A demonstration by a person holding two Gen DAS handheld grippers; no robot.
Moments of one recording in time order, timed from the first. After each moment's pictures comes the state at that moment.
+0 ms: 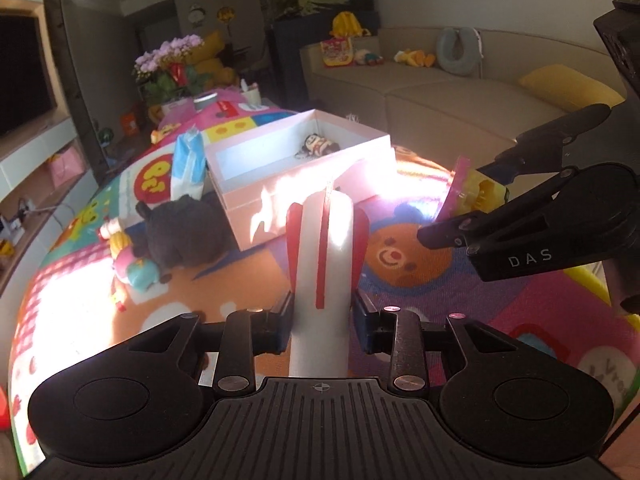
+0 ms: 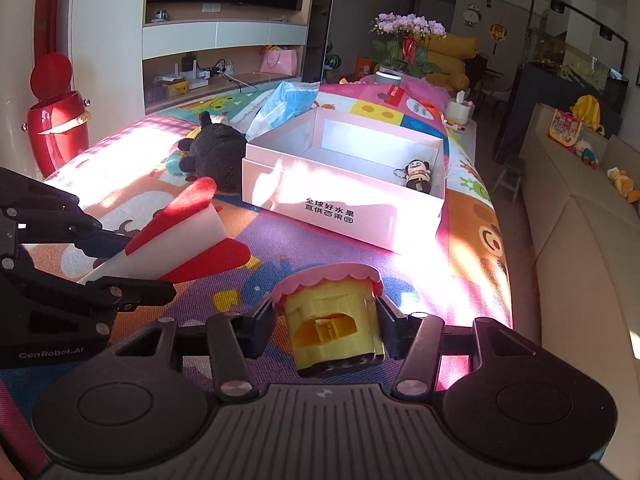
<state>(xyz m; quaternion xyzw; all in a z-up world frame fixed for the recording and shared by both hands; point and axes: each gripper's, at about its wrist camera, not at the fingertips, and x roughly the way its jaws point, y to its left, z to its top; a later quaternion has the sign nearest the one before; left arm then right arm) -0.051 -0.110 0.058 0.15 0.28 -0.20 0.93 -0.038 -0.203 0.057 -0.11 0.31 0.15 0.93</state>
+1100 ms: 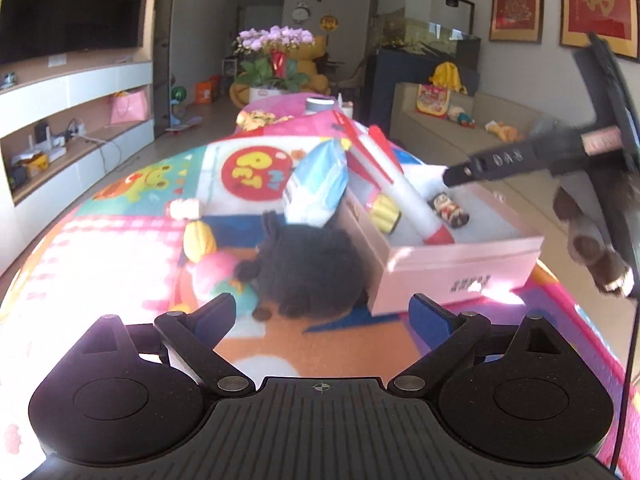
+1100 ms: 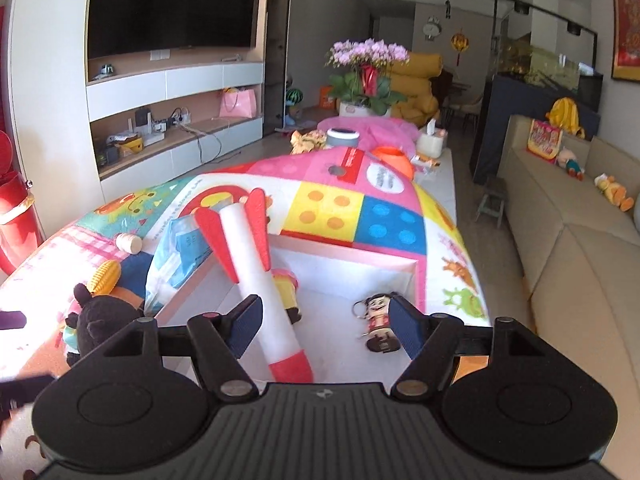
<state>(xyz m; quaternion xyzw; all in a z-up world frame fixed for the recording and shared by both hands) 0.055 -0.016 0.049 -0.01 0.28 -0.11 0.95 0.175 -0.190 0.091 -0.05 0.31 0.12 0.94</state>
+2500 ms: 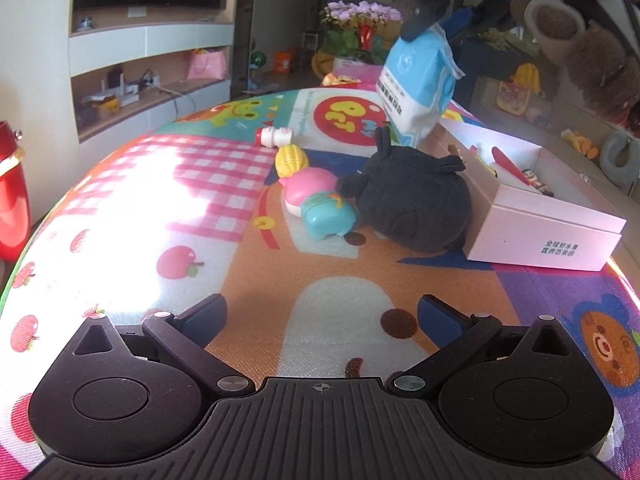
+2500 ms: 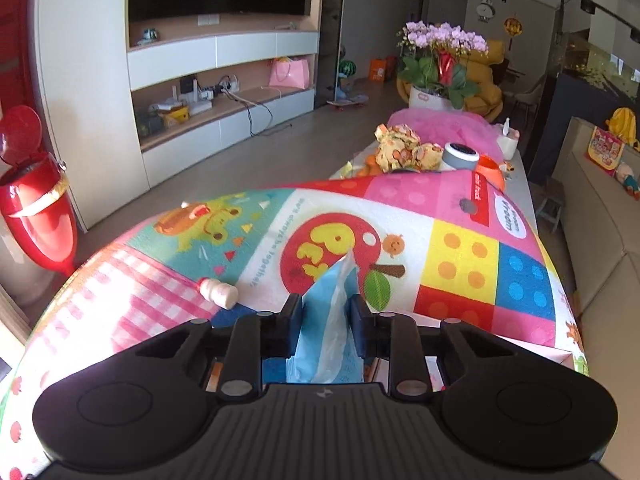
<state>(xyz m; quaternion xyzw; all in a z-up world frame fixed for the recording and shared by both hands) 0.043 0.012 0.005 -0.06 0.32 0.01 0.95 0.215 -0.036 0.145 -0.07 0.31 0.19 0.93</state>
